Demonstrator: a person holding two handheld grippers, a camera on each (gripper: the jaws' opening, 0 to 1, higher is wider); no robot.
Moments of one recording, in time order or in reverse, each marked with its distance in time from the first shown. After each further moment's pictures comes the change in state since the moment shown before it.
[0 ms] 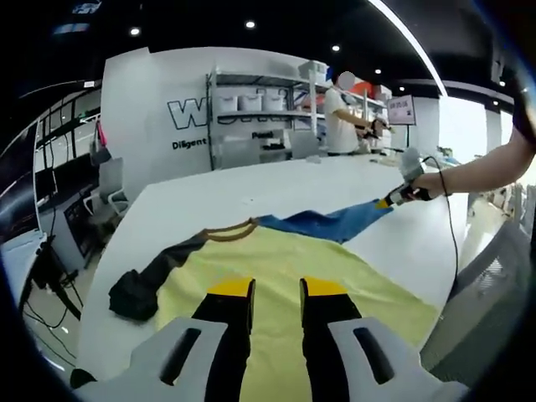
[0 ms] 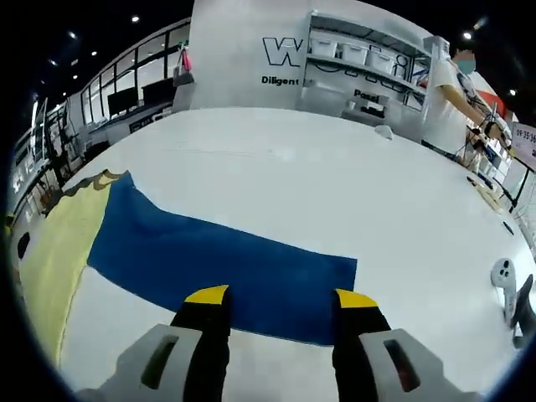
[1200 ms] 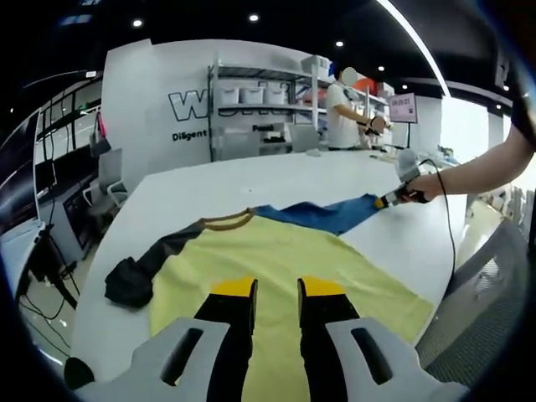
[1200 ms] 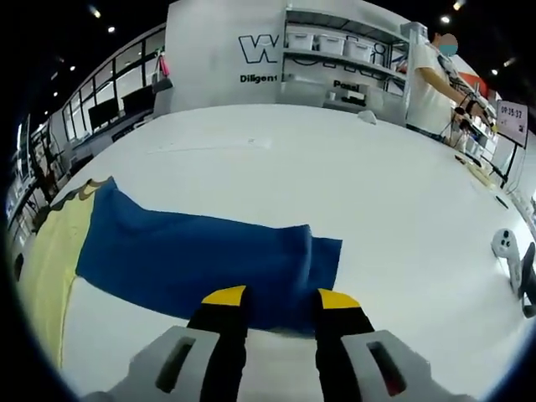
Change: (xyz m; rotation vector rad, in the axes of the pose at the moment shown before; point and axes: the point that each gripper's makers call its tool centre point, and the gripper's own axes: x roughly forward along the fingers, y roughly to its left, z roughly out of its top) left arm -0.003 -0.006 -0.012 -0.015 0.030 -0.007; right arm 0.009 0.003 -0.014 0.087 0.013 -0.050
